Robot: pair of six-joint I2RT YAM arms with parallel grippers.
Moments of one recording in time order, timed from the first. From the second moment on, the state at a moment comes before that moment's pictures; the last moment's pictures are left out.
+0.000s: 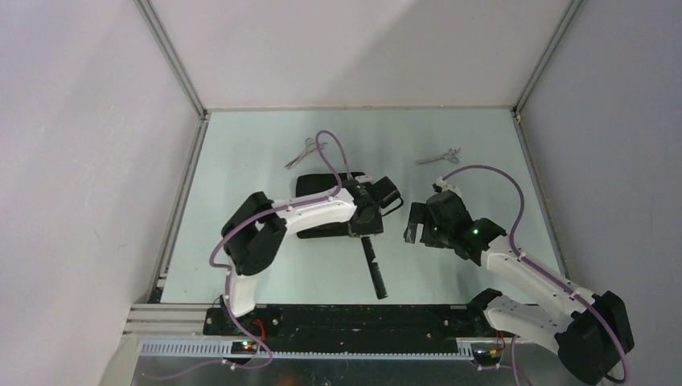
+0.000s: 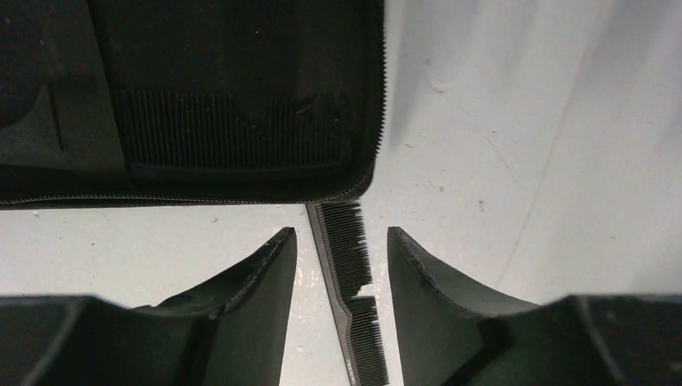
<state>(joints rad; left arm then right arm) -0.97 1.93 1.45 -0.80 -0.25 -1.05 0.60 0.99 0.67 -0.57 0.15 0.66</state>
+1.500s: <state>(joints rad) -0.88 1.92 1.24 -0.54 -0.04 -1.30 1.32 1.50 0.86 -0.70 0.29 0.59</state>
